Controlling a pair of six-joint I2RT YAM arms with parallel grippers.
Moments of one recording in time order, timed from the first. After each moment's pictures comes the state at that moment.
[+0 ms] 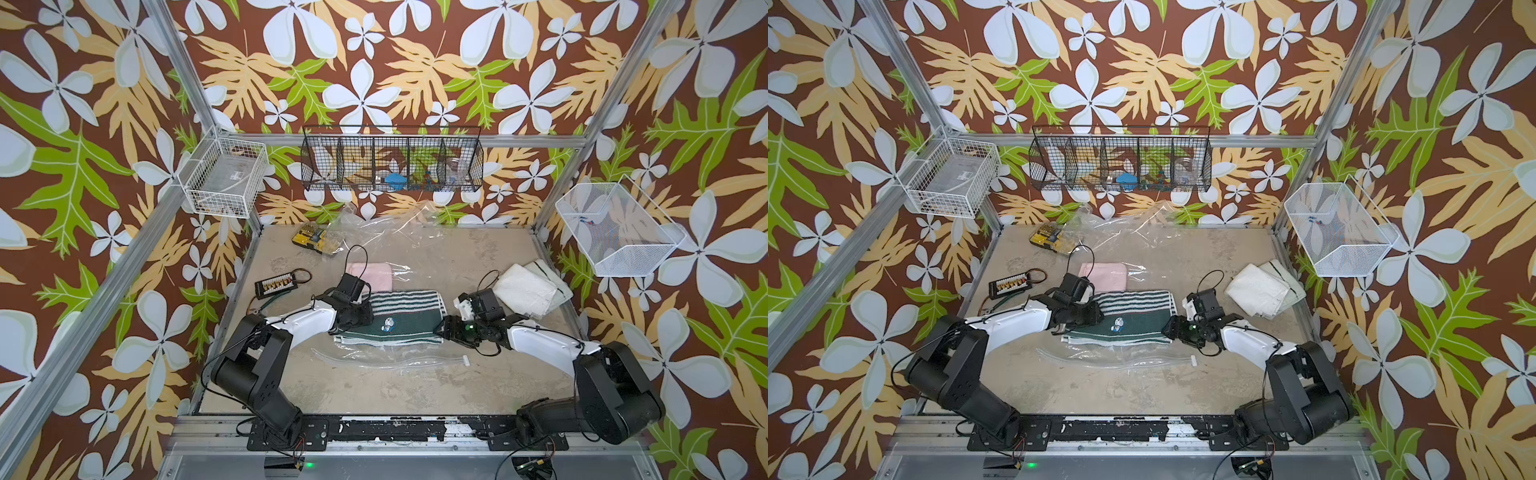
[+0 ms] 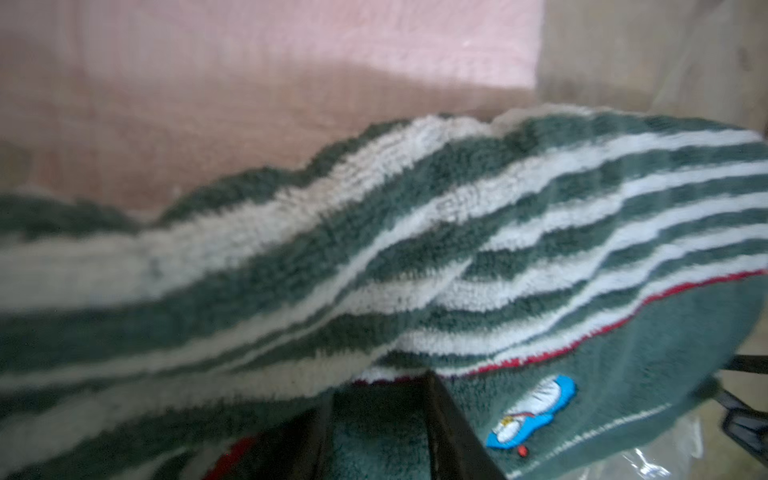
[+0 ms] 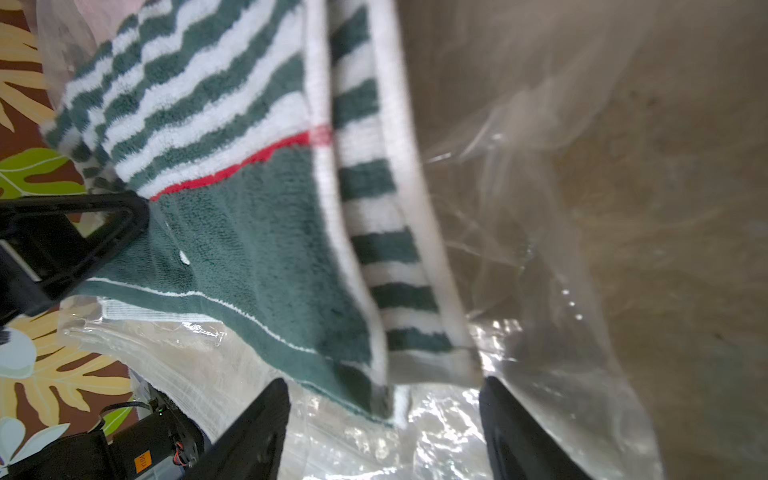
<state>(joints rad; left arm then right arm) -0.46 1.62 0.86 -0.30 0.14 -0.57 0.35 1.40 0.62 -0.25 -0.45 0.61</state>
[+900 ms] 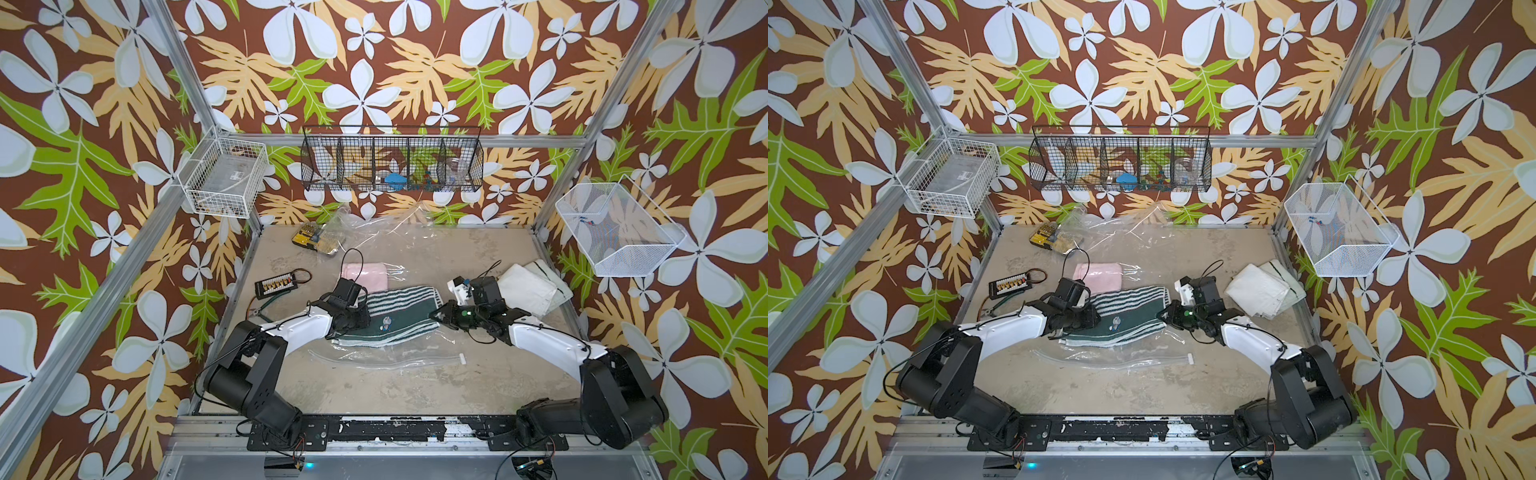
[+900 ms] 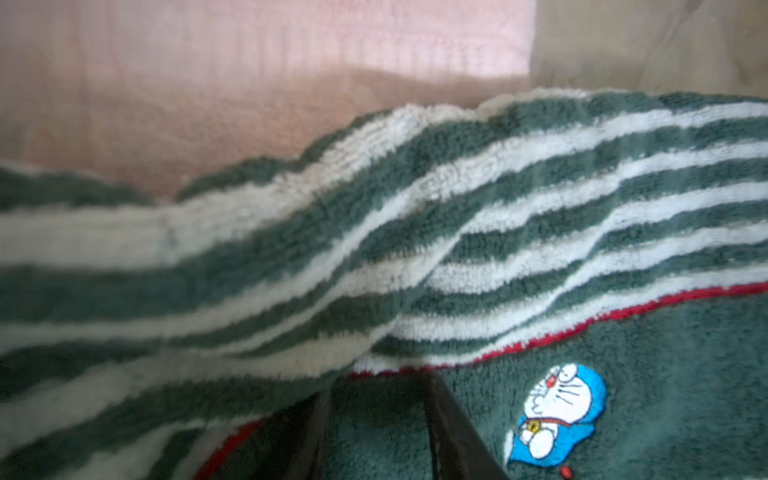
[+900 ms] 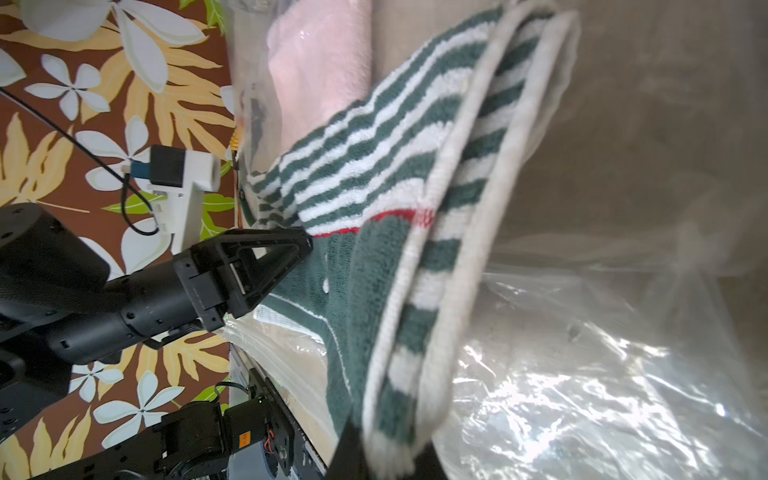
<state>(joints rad) -0.46 1.54 0.80 -0.27 0.12 -0.59 0.37 1.36 0.71 -0.12 -0.58 0.70</state>
